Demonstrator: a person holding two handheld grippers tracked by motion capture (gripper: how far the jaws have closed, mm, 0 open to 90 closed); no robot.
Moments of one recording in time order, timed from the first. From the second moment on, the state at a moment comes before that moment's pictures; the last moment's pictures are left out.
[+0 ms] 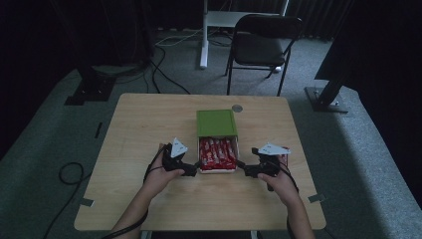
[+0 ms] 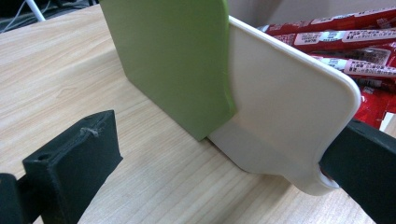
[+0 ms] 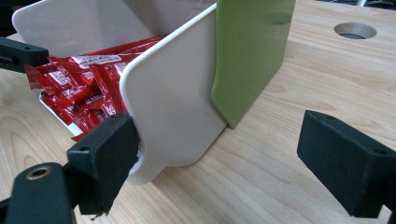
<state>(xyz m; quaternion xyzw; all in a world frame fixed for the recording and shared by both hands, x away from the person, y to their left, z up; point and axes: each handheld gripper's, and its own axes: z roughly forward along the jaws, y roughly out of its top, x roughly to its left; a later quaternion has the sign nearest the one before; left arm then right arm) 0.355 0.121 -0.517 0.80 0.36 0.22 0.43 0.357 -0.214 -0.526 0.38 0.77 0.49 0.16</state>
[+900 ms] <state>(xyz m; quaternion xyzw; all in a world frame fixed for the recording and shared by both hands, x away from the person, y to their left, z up) 0.369 0.120 -0.513 0.80 0.37 0.22 0.42 0.371 -0.211 -0.523 0.40 0.76 0.48 0.18</state>
